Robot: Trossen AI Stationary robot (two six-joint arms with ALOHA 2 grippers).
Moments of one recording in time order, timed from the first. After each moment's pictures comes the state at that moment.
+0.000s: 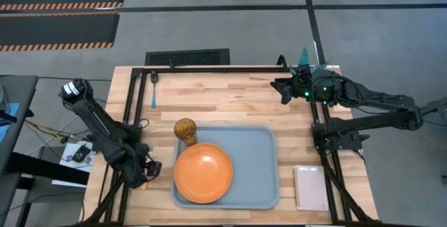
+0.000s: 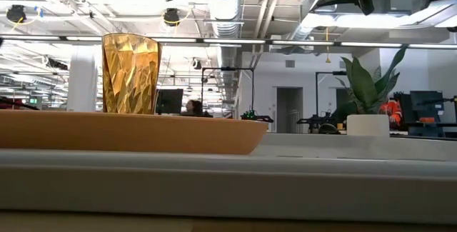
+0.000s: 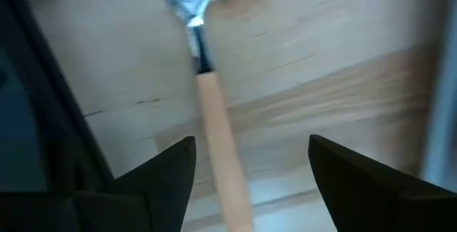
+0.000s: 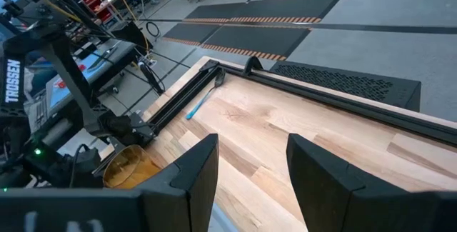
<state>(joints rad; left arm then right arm) -0.94 1.18 0.59 -0.82 -0.07 -2.33 -0.19 0.83 0.94 -0.42 0.34 0.62</state>
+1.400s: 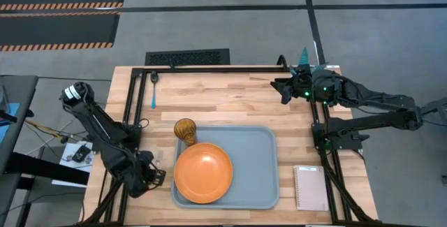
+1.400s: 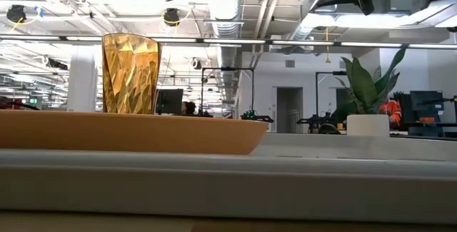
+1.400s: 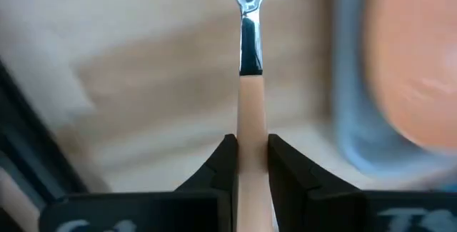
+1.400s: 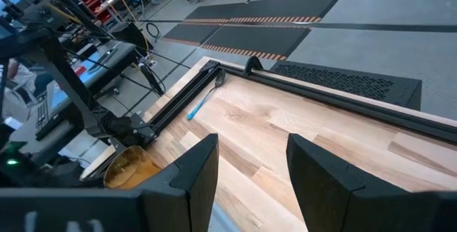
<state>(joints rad) -0.94 1.27 0.77 -0.81 -0.09 -2.31 -0.19 0.83 0.94 -0.42 0.34 0.63</state>
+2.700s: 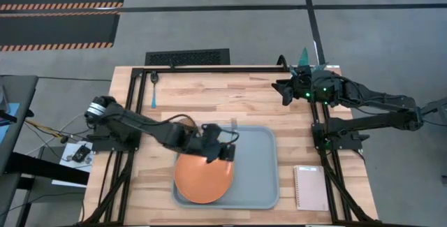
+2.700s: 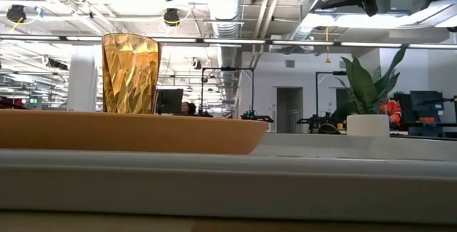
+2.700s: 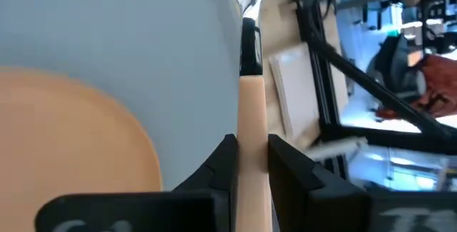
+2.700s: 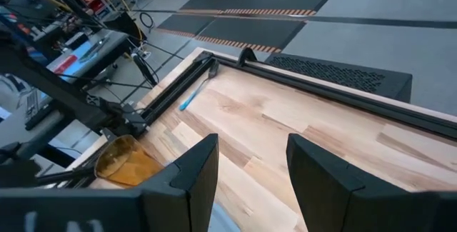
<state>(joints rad) -0.33 1.70 1.49 -0.56 -0.27 -1.52 -0.19 0.82 0.94 -0.47 0.34 0.62</state>
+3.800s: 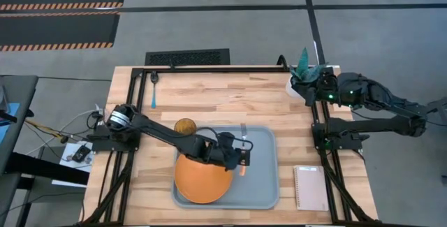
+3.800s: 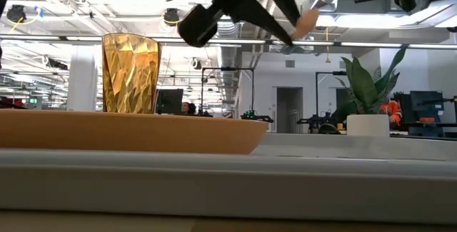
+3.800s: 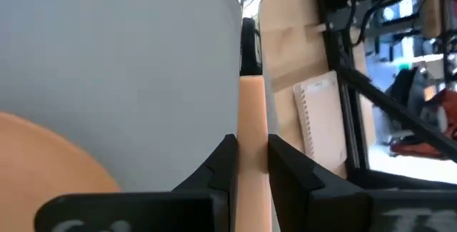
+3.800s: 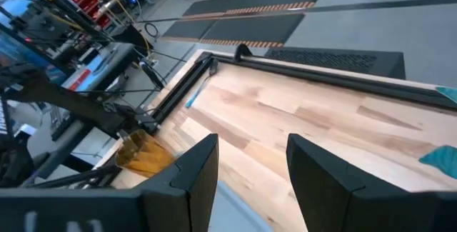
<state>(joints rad) -0.32 1.95 1.54 -0.38 -0.37 -1.57 -0.18 0.59 0.94 -0.71 0.34 0.73</state>
